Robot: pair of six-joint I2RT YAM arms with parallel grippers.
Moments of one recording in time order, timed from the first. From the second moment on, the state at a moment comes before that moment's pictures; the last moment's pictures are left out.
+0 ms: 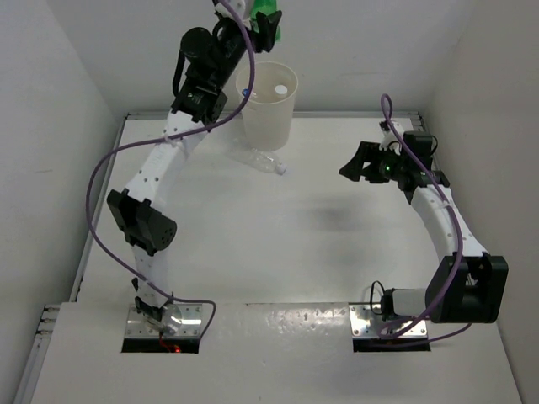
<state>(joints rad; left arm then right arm) -0.46 1.91 2.25 0.13 0.12 0.11 -0.04 1.33 0.99 -0.31 -0.55 0.17</state>
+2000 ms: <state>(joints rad) -0.69 1.96 1.81 -0.86 0.16 1.49 -0.06 1.27 0.86 -0.34 -0.56 0.10</state>
